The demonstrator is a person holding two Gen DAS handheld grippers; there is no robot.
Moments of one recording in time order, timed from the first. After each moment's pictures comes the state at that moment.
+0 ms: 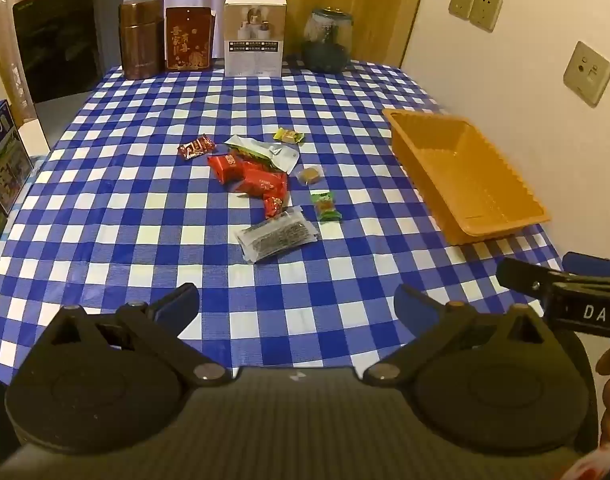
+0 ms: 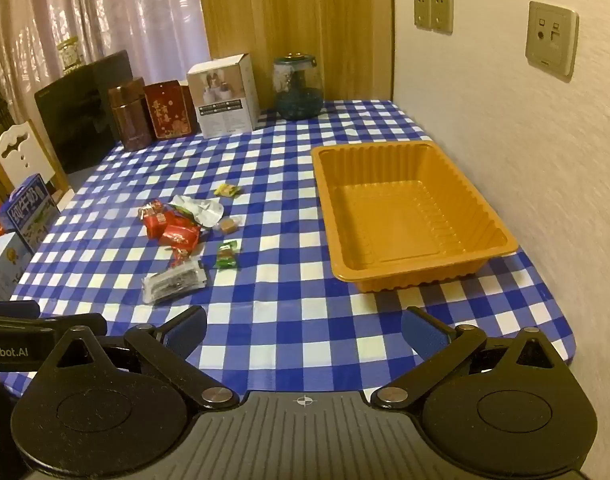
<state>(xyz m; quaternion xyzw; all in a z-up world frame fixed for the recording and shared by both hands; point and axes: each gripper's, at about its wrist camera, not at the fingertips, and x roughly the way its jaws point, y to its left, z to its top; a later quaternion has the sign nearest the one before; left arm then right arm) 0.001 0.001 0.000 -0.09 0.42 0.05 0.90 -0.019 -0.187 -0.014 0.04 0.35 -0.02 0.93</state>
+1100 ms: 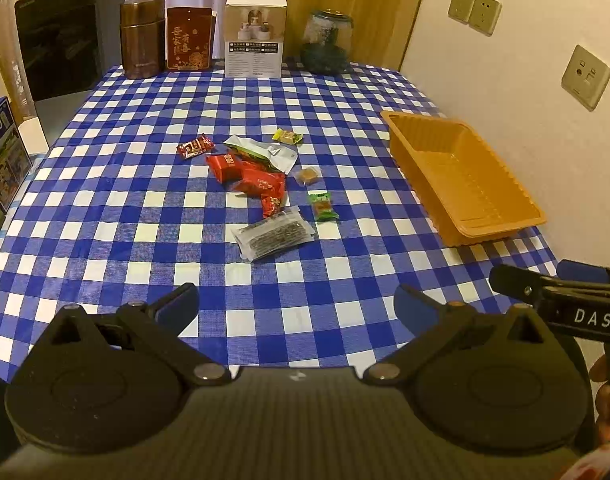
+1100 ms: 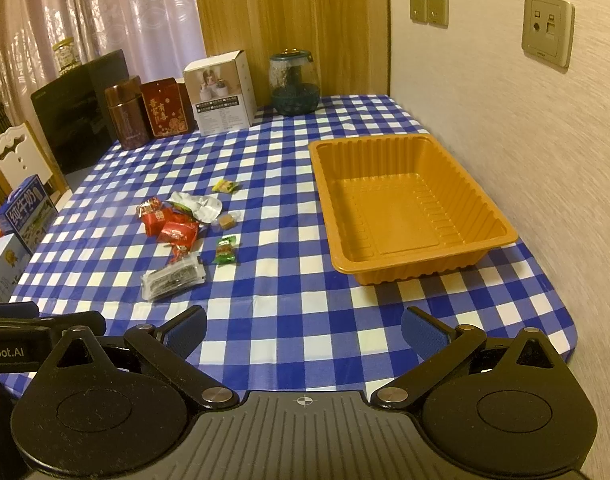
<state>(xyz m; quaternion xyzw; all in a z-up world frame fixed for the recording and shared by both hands) -0.004 -0.001 0.004 -0.09 0.41 0.04 0.91 -0.021 -0.186 -0.017 0.04 0.36 -0.02 0.93</state>
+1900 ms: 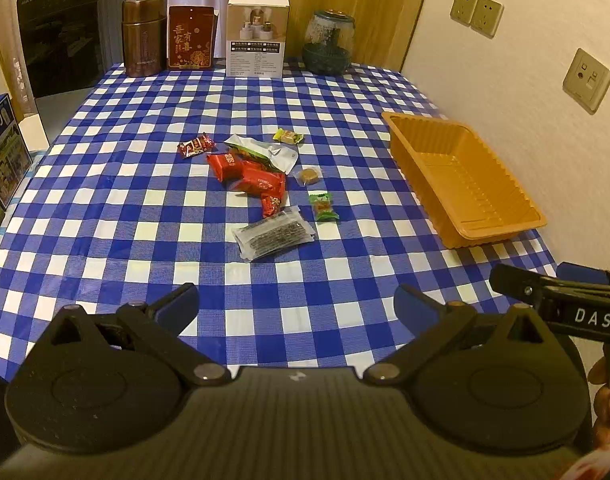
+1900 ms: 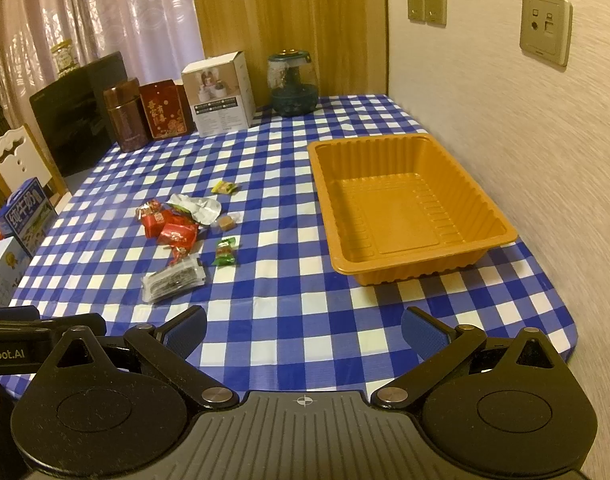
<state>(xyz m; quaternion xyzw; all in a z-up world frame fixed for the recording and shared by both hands) -0.005 0.000 0.002 -0.09 0.41 0.04 0.91 -0.021 -0.187 -0.016 0.05 0.36 -0.02 0.93</state>
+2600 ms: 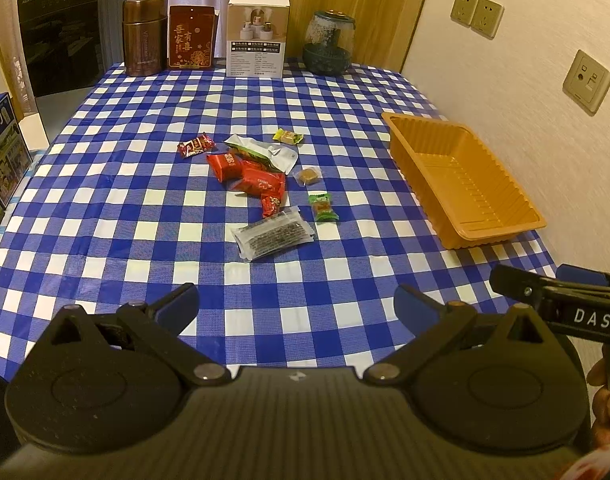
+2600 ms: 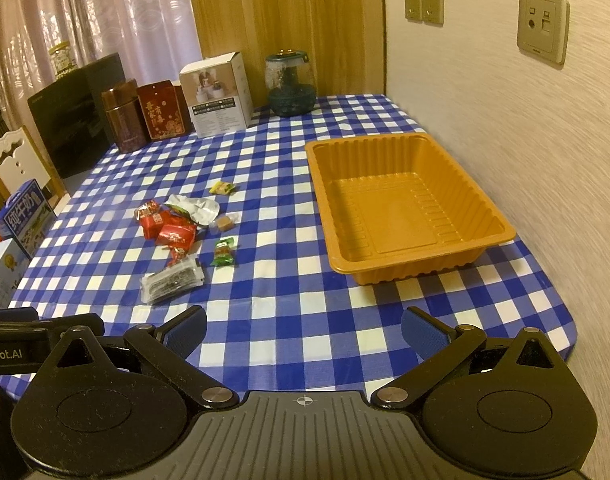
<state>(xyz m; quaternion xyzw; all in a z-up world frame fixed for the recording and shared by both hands) -0.005 0.000 0.003 -0.09 0.41 0.04 0.91 -0.022 -0.189 -0.016 0.05 0.36 -0.02 0.93</state>
